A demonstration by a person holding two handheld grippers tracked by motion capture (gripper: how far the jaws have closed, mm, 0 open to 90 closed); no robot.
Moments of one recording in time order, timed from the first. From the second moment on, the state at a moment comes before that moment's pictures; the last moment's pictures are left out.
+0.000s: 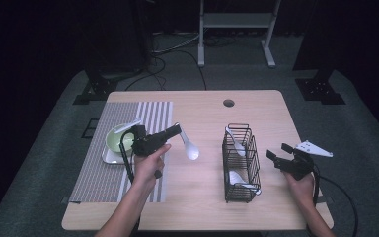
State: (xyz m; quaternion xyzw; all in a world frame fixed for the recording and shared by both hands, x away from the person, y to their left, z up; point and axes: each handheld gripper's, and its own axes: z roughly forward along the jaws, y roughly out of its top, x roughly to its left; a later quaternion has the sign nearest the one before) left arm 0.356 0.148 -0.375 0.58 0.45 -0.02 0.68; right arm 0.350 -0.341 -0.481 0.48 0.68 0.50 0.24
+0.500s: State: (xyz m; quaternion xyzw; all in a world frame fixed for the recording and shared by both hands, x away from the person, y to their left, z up) left arm 0.365 0.179 -0.388 0.56 0.48 0.00 0.67; right arm 0.350 -0.340 -0.481 0.48 0.68 0.49 0.24
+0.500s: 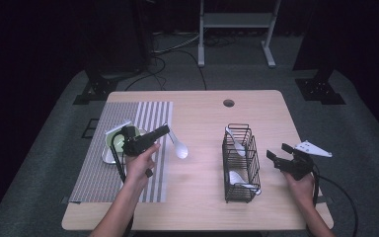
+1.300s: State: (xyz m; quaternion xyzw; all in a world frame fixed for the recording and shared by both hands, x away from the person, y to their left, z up) left arm 0.372 0.230 -0.382 0.55 0.51 0.04 0.67; right arm 0.350 -0.338 -0.481 0.48 0.69 0.49 0.25
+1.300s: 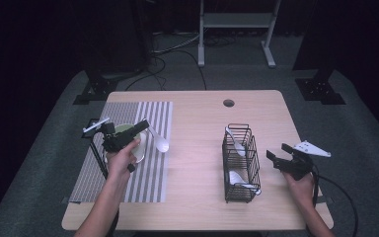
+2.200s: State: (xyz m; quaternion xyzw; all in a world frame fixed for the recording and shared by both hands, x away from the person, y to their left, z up) left arm 0.381 0.261 -0.378 0.52 0.54 0.07 0.66; right arm 0.350 -0.336 -0.481 0.48 0.69 0.48 0.26
